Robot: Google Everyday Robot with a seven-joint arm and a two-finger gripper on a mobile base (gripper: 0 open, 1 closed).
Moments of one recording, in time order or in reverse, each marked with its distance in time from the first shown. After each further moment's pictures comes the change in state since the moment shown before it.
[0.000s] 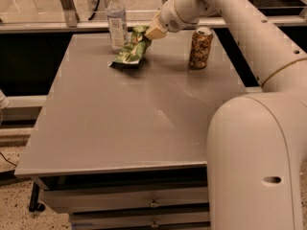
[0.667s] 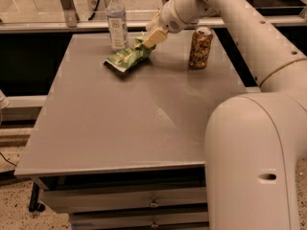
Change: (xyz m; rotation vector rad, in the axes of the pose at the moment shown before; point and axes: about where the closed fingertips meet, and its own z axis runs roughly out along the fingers) arm 0.004 0.000 0.003 -0.012 0.002 0.002
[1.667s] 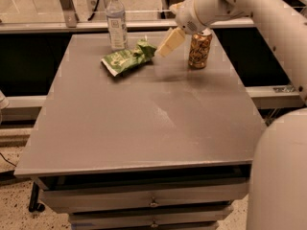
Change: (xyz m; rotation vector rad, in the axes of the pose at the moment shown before) arm 0.007 0.021 -0.054 0.058 -0.031 0.022
